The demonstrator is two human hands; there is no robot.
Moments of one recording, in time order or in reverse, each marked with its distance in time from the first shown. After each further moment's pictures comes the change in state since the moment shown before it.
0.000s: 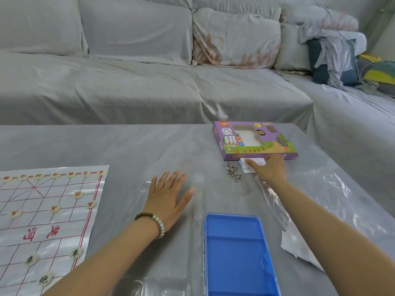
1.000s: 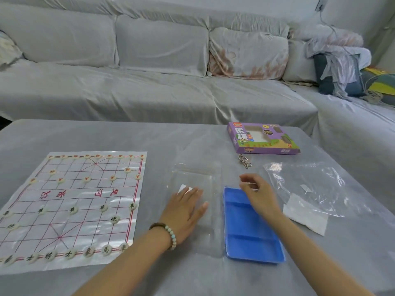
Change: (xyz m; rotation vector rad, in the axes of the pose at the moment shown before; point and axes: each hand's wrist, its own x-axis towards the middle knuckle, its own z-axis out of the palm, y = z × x) left_hand -0.129 0.006 -0.028 -0.169 -0.106 0.063; right_hand -0.208 -0.034 -0.020 0.489 -0.208 -0.255
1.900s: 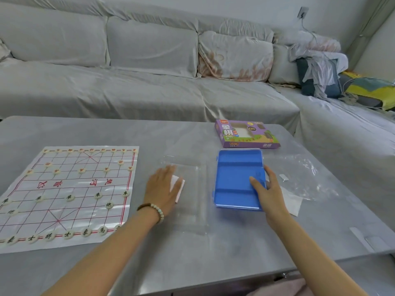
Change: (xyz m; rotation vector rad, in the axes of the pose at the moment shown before) left_hand 0.004 -0.014 -0.002 0.047 0.336 -0.109; right_hand -0.052 0.003 -0.048 0.248 0.205 0.155
